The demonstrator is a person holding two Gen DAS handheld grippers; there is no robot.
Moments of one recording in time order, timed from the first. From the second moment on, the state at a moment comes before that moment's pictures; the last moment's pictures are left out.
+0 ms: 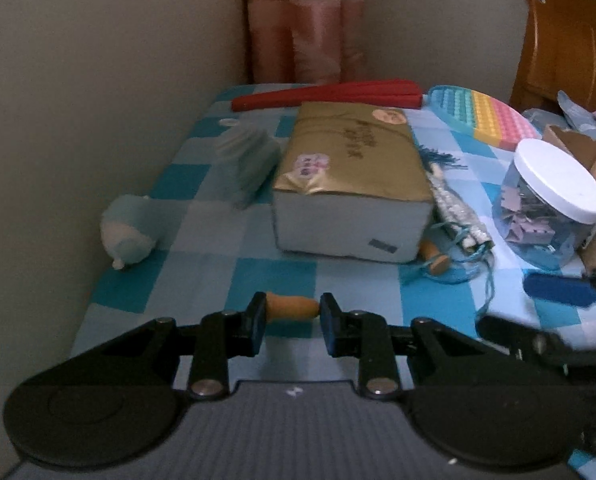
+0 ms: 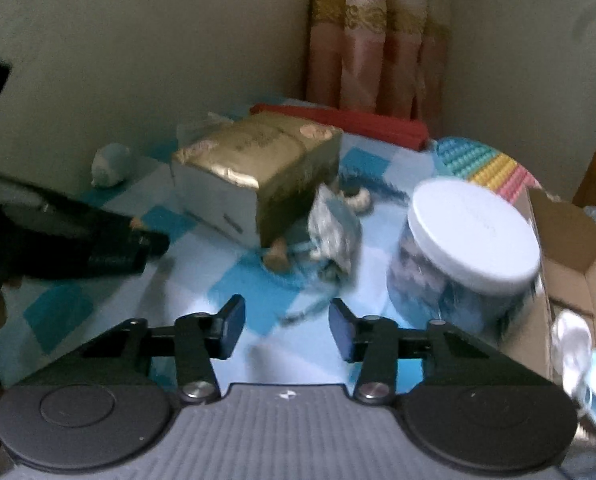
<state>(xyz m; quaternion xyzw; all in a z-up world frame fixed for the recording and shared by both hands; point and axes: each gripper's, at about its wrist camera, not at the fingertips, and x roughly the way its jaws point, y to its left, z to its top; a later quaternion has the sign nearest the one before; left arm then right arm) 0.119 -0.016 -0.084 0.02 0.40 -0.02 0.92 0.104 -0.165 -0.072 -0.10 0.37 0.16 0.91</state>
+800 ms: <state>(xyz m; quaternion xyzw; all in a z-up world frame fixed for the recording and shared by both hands) 0.126 0.002 -0.089 0.00 0.40 -0.04 0.91 0.145 -0.141 -0.084 -0.11 0.37 0.15 0.91</state>
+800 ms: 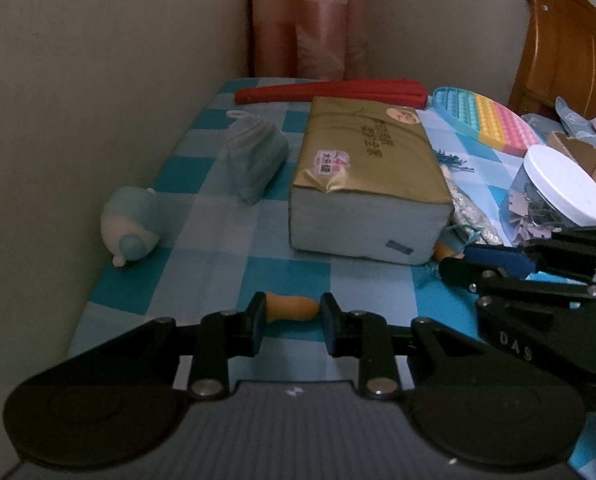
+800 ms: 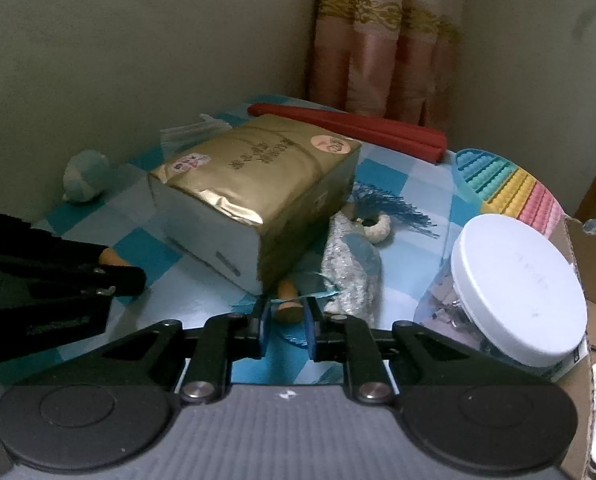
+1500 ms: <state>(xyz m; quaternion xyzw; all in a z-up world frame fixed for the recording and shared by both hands) 0.129 0.002 -0.091 0.00 0.41 -0.04 0.91 0.153 -0.139 -0.088 -0.14 0.37 0.15 0.91</state>
